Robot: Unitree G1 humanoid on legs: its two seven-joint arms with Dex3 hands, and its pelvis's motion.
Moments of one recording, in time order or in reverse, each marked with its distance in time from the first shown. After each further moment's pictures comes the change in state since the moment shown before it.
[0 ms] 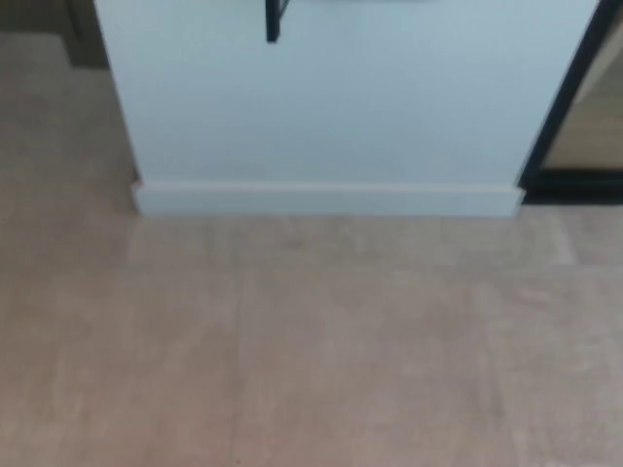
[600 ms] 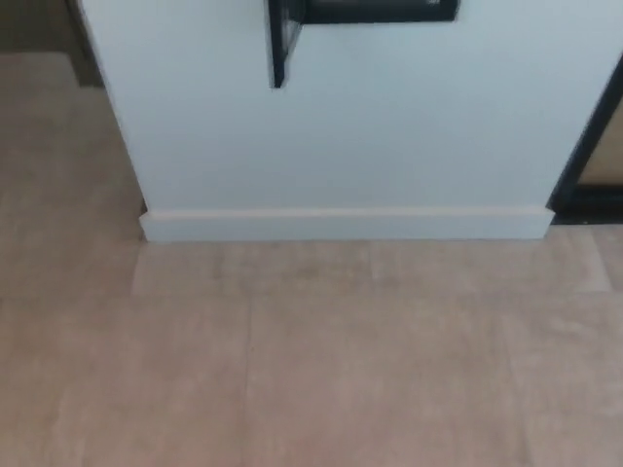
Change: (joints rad) left_arm -0.036 0.007 -0.008 -0.016 -0.002 0.001 0.002; right_arm -0.007 -0.006 0.000 -0.046 0.000 0.009 0.008
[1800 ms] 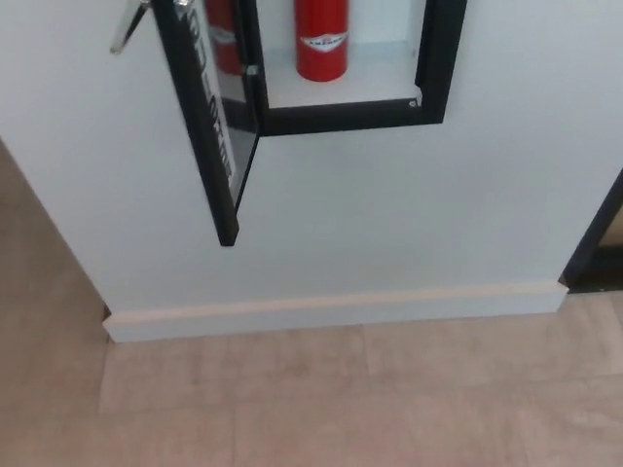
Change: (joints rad) left_arm -0.006 -0.004 0.049 0.006 -0.013 -0.019 0.011; right_arm -0.014 0.003 -0.011 0.011 0.005 -0.004 -0.006
